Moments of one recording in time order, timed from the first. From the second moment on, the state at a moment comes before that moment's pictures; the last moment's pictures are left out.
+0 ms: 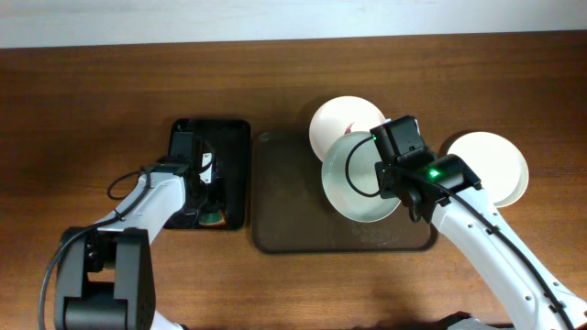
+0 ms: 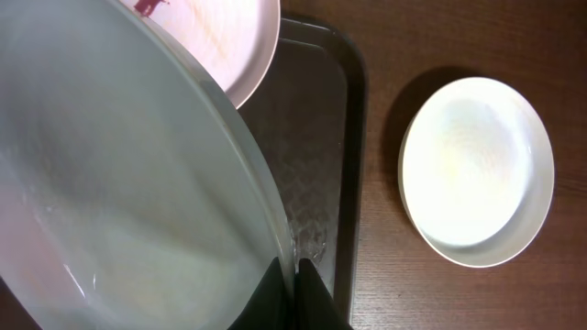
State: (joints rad) left arm -0.09 1.74 0.94 -0.60 0.09 -0.16; right arm 0.39 1.38 1.14 -0.91 0.38 0.19
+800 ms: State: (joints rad) left arm -0.09 1.76 1.05 -0.70 0.08 -0.16; right arm 0.39 1.38 1.14 -0.93 0.44 0.18
